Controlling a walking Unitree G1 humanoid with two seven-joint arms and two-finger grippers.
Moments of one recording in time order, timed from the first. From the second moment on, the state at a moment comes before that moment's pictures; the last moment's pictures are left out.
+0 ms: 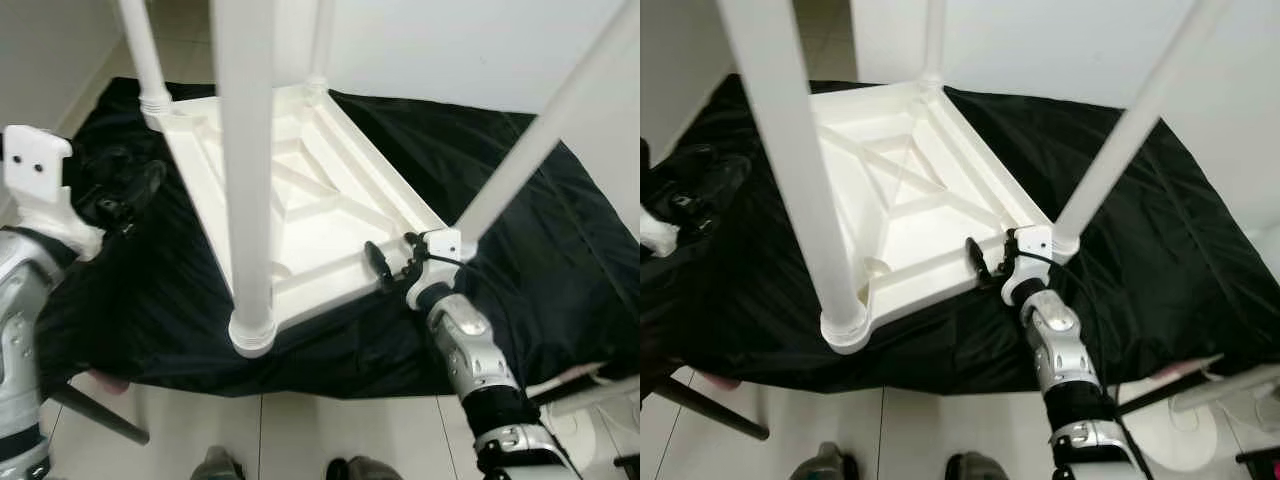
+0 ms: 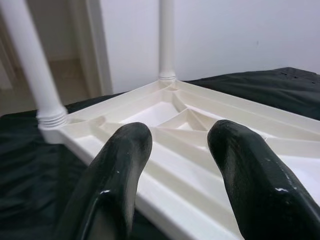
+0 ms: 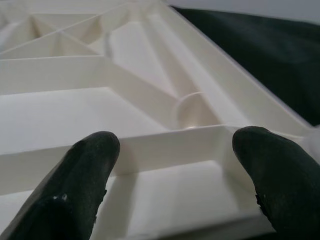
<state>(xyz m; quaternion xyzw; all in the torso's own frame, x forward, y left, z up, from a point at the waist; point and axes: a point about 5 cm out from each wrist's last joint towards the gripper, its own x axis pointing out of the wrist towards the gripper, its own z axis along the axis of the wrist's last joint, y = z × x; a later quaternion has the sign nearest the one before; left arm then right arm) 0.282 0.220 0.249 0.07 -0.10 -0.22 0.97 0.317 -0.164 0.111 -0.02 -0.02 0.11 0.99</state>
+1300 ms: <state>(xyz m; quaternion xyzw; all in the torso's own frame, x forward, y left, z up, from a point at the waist) 0.266 0.129 0.240 0.00 -0.08 -0.42 0.90 0.287 -0.168 0.112 0.06 0.00 -0.19 0.98</state>
